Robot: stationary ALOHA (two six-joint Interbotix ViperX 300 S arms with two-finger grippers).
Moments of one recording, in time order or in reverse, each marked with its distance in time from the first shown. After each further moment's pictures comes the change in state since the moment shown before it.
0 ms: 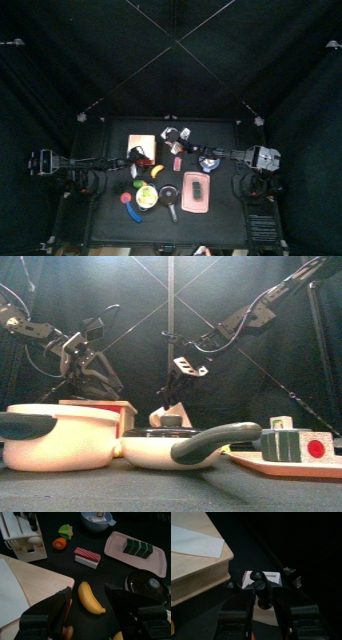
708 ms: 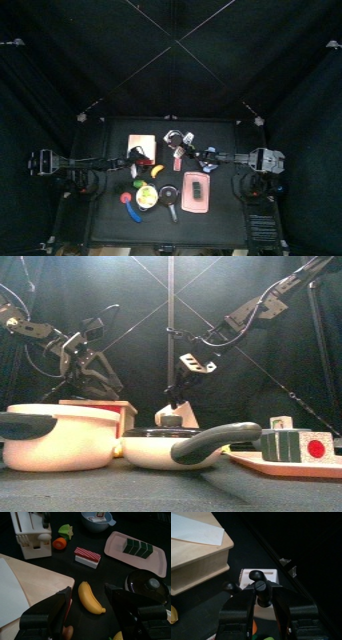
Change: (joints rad) left arm 0.000 0.000 0.002 0.002 -0.003 -0.002; right arm 0.101 -0.054 0.046 0.048 0.112 -0.002
